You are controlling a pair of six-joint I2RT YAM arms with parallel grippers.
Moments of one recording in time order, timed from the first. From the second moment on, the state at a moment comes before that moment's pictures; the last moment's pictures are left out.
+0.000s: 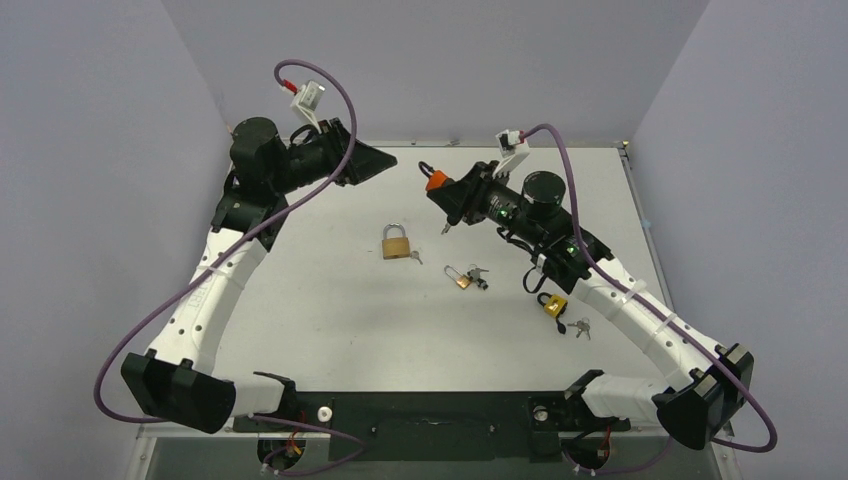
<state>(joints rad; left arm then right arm) -0.28 1.30 1.41 -0.11 0.75 -0.68 0.64 1.21 1.15 0.00 -0.26 0.61</state>
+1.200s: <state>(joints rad) -0.35 1.23 1.50 0.06 1.28 -0.59 0.72 1.02 1.15 0.09 -0.67 0.73</state>
